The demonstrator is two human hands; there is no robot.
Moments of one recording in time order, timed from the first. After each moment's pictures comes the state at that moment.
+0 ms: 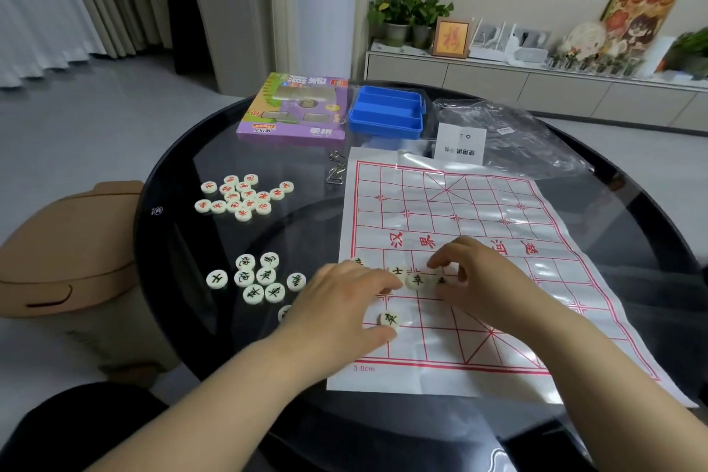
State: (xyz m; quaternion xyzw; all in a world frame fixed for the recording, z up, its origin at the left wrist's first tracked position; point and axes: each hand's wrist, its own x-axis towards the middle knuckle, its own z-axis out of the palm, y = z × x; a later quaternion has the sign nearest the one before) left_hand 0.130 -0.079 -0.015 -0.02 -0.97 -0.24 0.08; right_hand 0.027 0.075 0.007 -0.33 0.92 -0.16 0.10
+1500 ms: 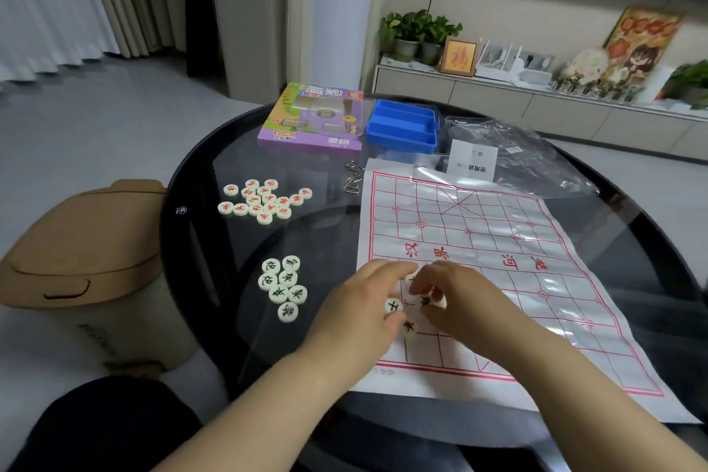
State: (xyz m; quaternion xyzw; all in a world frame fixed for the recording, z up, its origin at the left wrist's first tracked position) left_hand 0.139 -0.072 -0.015 0.03 -0.90 -0.40 0.16; right_hand 0.061 0.046 0.017 -0.38 0.91 -0.11 0.10
